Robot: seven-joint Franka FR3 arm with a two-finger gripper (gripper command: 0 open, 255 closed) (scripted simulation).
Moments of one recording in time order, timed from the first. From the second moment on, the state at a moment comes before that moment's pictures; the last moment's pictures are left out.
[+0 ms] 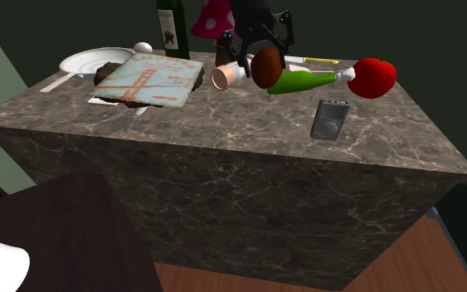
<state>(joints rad) -0.01 0.20 0.04 -1.77 -0.32 2.15 -0.66</state>
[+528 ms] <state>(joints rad) 0.00 0.18 0.04 -1.69 -0.30 2.05 -0.69</state>
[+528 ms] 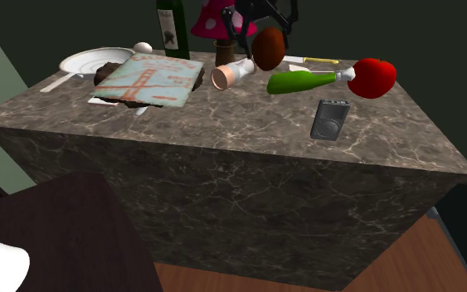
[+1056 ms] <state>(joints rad) 0.04 -0.02 0.07 -1.92 -0.31 2.07 -0.60</state>
